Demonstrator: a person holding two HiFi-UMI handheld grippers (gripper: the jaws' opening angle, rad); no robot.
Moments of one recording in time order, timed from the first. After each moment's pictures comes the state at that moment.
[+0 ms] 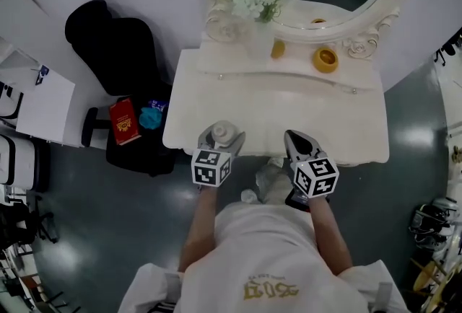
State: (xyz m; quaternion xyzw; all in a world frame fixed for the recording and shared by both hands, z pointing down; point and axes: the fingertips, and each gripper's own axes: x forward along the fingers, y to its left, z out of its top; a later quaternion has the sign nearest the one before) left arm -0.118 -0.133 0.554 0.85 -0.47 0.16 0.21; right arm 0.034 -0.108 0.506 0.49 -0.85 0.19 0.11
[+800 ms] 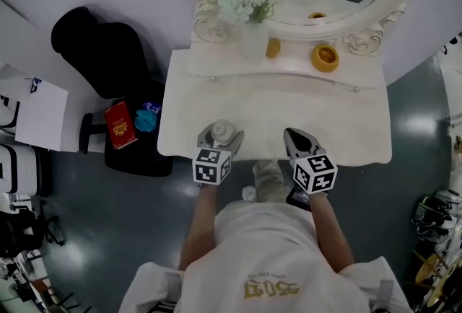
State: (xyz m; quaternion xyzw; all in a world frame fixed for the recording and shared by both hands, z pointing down) left arm -0.106 -0.168 0.587 0.84 -0.46 0.19 0.22; right arm 0.051 -0.144 0.541 0.49 -0.84 0.22 0.13
